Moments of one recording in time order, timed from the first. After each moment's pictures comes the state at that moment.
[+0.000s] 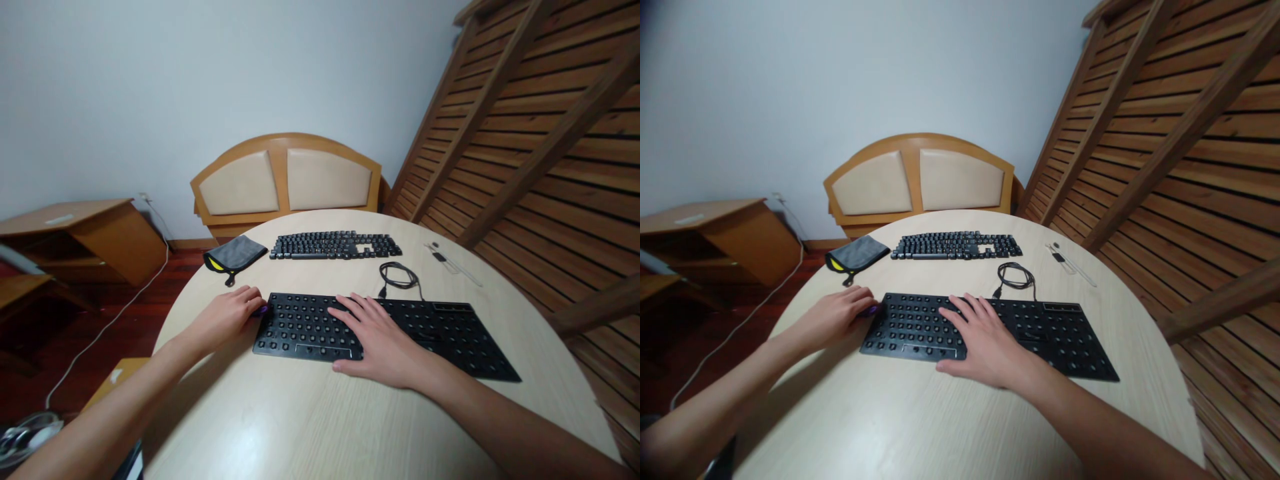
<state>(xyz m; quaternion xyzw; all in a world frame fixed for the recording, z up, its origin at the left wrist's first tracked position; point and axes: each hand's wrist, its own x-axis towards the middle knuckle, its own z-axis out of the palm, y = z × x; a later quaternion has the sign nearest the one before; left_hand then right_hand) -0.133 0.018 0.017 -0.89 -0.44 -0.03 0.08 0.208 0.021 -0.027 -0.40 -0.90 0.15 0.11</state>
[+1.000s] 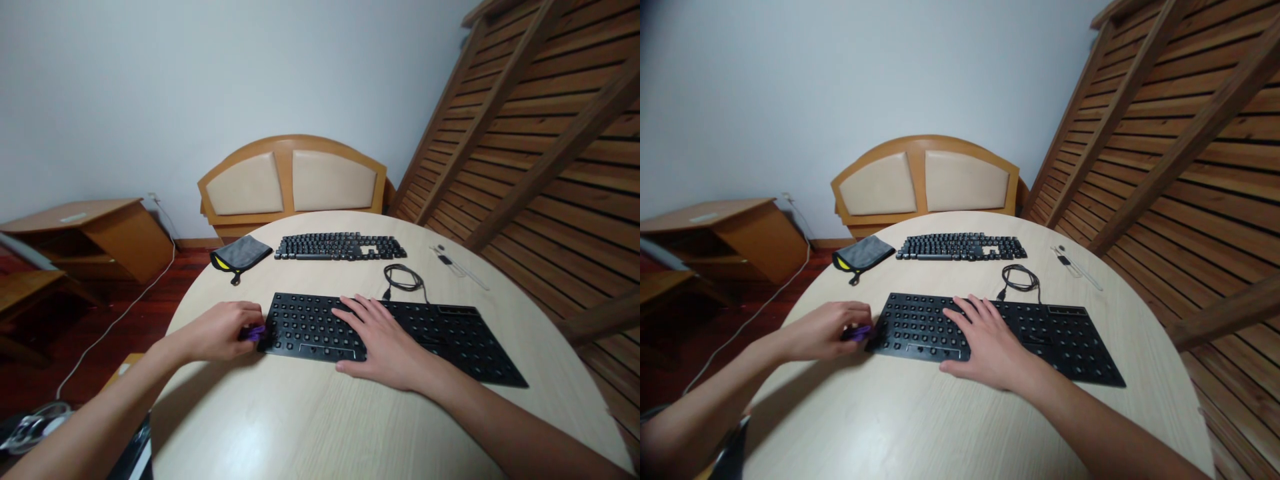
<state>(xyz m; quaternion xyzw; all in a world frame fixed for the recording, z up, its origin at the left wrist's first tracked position) -0.130 -0.002 0.034 -0.90 -0.43 0.00 -0.06 0.208 0.020 -0.026 -0.41 -0.90 0.14 0.11</state>
